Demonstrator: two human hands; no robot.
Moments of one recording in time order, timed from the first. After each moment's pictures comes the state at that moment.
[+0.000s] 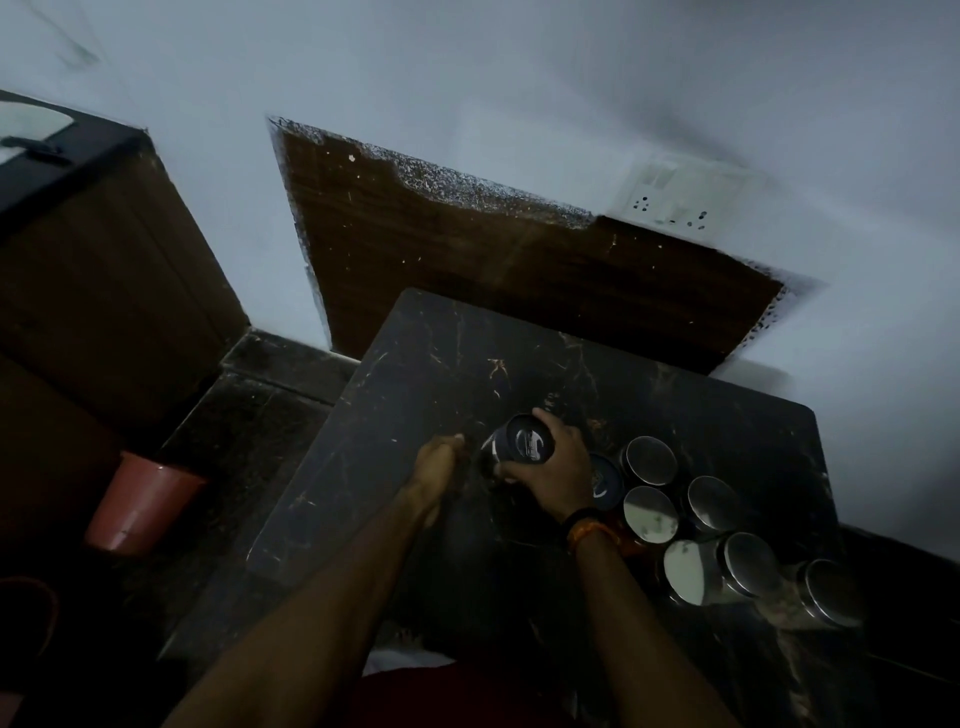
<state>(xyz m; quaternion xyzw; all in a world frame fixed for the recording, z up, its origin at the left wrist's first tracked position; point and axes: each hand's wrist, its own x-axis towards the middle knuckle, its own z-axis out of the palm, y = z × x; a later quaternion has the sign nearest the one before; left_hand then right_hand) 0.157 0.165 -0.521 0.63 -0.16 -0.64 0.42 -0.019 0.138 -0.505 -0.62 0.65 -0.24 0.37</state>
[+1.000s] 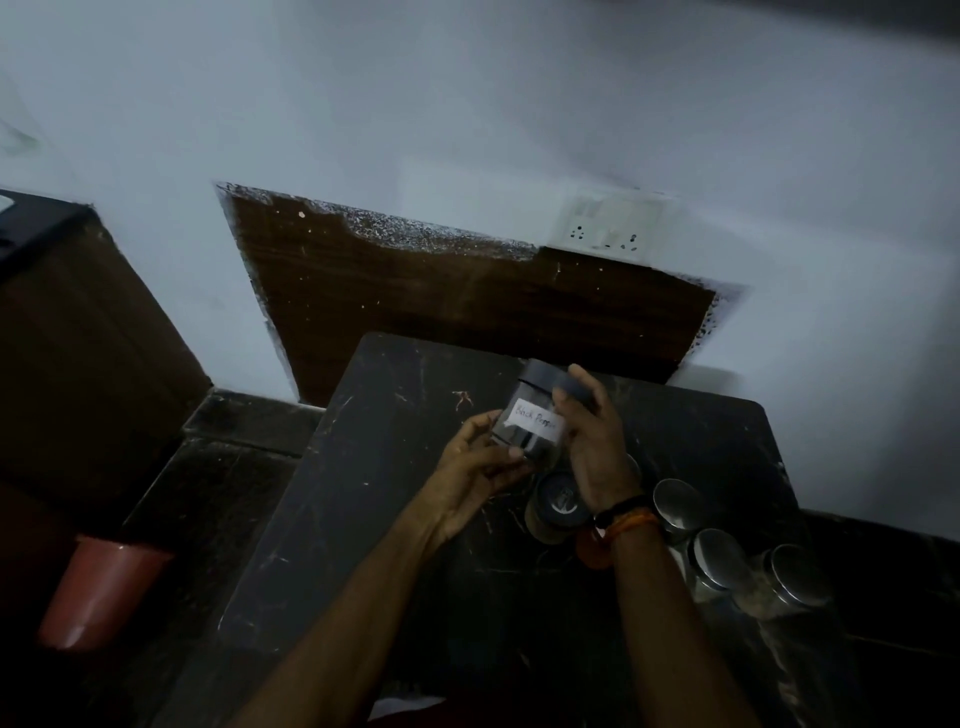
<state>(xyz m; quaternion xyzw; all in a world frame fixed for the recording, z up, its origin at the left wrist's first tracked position) 0.109 0.155 -0.443 0.31 -0.24 -0.77 0.49 -0.064 0.120 -0.417 -0.40 0.46 -0.53 0.59</state>
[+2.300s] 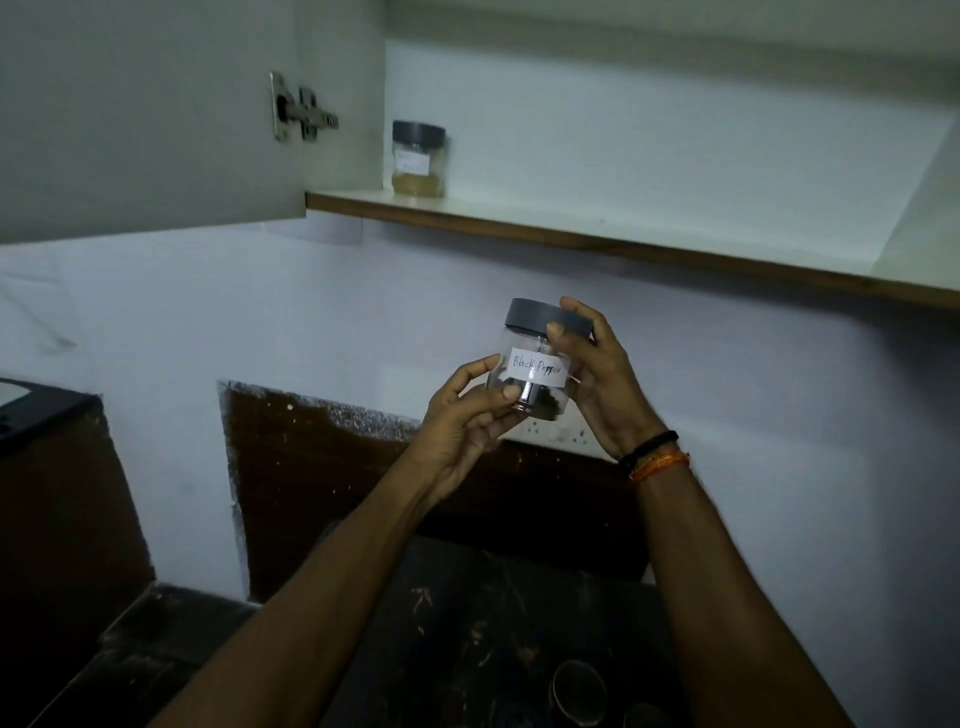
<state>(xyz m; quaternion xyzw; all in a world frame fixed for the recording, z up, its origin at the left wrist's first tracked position) 0.085 0.035 -0.207 0.18 -0.41 -0.65 0.62 -0.085 0.025 -0.140 -0.60 0.32 -0.56 0.47</state>
